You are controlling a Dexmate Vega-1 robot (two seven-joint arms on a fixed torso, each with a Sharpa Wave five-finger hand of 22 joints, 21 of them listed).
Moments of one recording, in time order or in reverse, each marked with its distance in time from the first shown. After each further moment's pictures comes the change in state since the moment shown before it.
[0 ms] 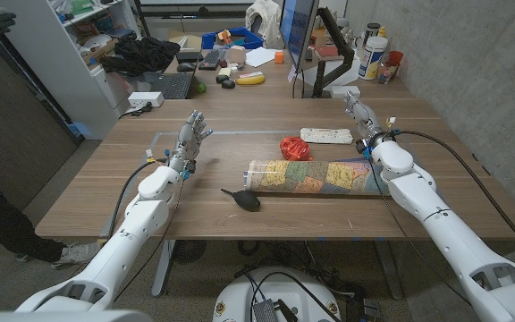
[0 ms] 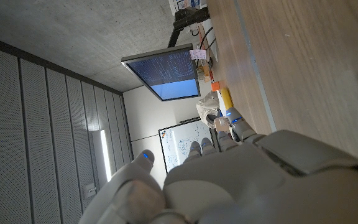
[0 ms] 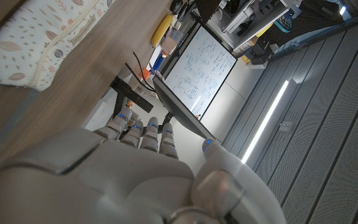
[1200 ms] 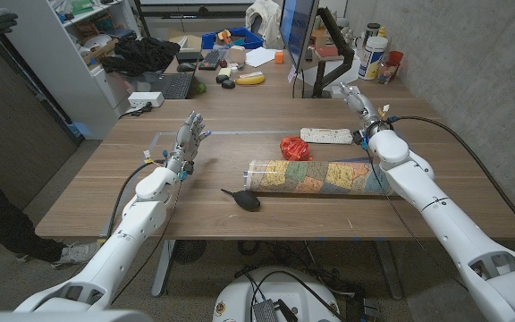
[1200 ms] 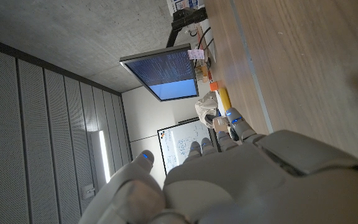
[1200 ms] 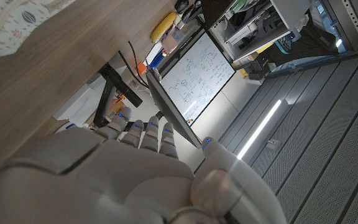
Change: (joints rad) left arm 0.004 0.005 -0.011 0.006 0.001 0.005 -0.014; left_hand 0.000 0.000 -0.007 -0.001 0.004 0.000 0.000 0.000 0.000 0.000 0.000 0.000 0.000 0.000 0.000 0.000 0.000 0.000 0.000 -0.002 0.000; right arm 0.056 -0.014 -0.038 -0.031 -0.126 -0.057 -0.026; right_hand 0.016 0.010 0.011 -0.011 -0.004 0.009 -0.002 0.000 0.000 0.007 -0.007 0.000 0.000 0.009 -0.002 0.000 0.000 0.000 0.000 -0.006 0.000
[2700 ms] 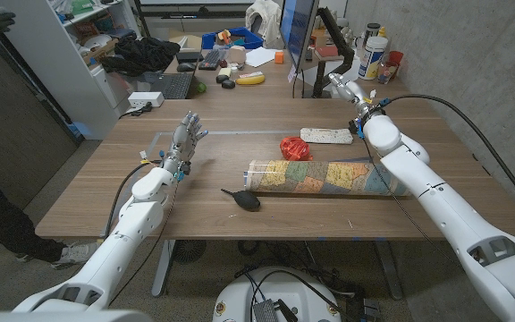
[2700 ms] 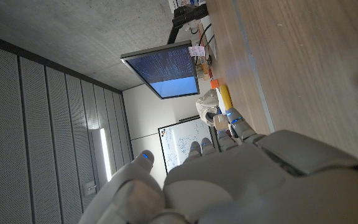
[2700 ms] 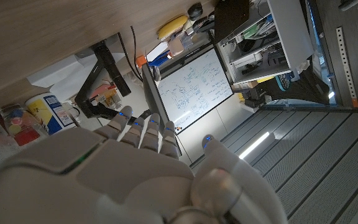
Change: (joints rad) left arm 0.011 0.006 -0.018 -0.004 -0.008 -0.008 -0.013; left_hand 0.000 0.000 0.000 0.000 0.000 0.000 0.000 0.000 0.000 0.000 0.000 0.000 0.000 0.000 0.000 0.000 0.000 0.000 0.000 -0.007 0.000; right arm 0.071 -0.032 -0.069 -0.073 -0.215 -0.138 -0.005; right_hand 0.028 0.004 0.013 -0.005 0.000 0.029 -0.018 0.000 0.000 0.032 -0.021 0.000 0.000 0.024 -0.017 0.000 0.000 0.022 0.000 -0.008 0.000
